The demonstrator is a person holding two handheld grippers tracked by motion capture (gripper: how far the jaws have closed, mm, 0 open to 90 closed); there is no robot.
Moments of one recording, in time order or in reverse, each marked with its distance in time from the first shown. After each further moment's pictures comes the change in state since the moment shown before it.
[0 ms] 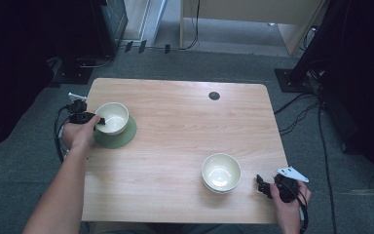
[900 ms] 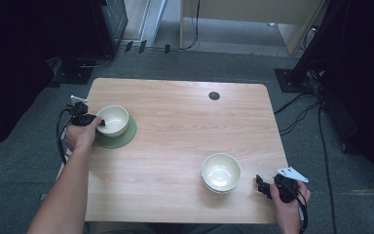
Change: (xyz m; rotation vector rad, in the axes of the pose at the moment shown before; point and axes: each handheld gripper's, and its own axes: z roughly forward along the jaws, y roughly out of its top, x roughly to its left) left arm 0.005 -0.005 0.008 -0.058 0.060 -0.015; right arm 0.001 0.000 0.000 0.000 0.001 -0.002
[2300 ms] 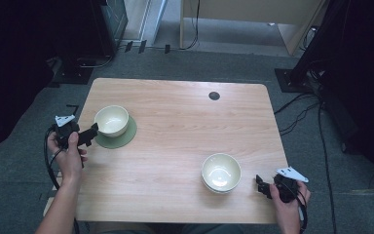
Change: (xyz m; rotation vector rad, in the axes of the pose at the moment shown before) left arm -0.016 -0.084 -0.068 -0.453 0.121 0.219; right arm 0.000 0.000 0.000 0.003 0.005 -0.002
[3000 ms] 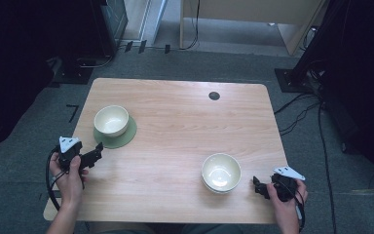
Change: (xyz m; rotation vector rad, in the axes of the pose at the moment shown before) left arm -0.005 -0.058 -0.029 -0.003 -0.050 0.058; right arm 0.005 0.002 0.004 0.032 0.007 -0.004
